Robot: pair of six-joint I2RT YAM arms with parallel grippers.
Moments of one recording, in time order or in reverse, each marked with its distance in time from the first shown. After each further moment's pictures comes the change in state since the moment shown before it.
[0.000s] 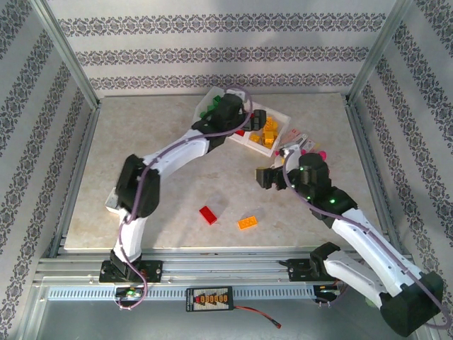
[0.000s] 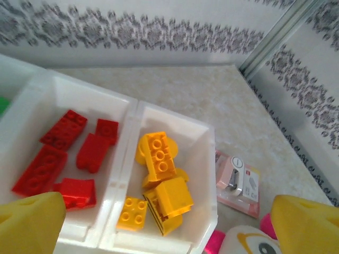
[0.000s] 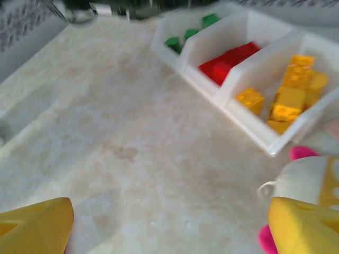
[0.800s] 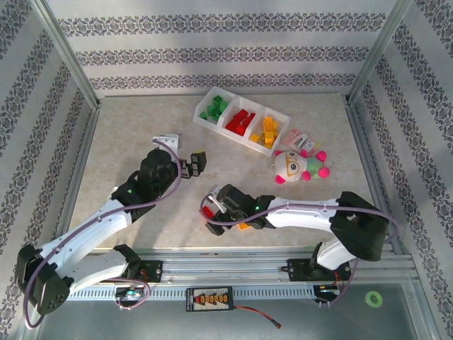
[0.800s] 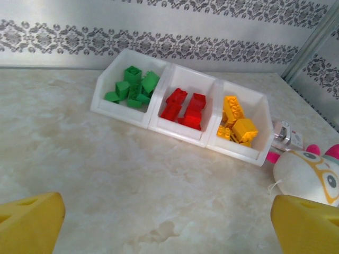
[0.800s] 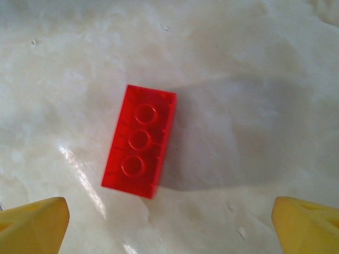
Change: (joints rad) left arm 0.016 -1.011 -0.954 0.029 -0.203 0.110; right arm 0.566 0.661 0.095 0.124 0.133 0.007
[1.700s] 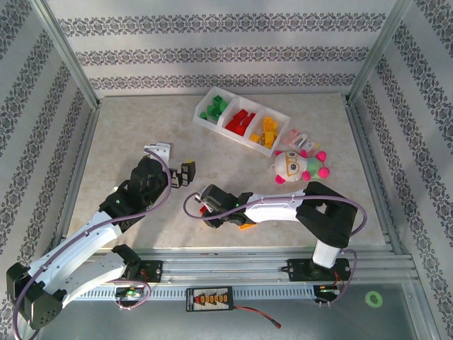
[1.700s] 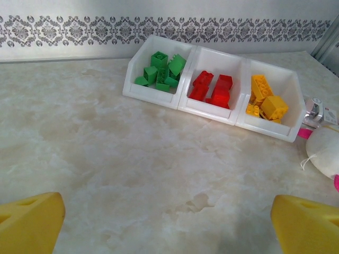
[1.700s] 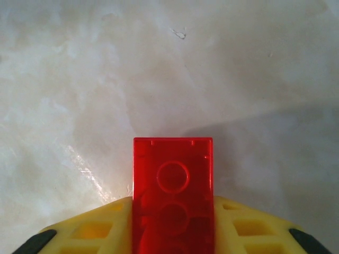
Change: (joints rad) left arm 0.005 -0.128 -0.046 -0.135 -0.042 0.075; right arm 0.006 0.224 0.139 0.012 0.011 0.058
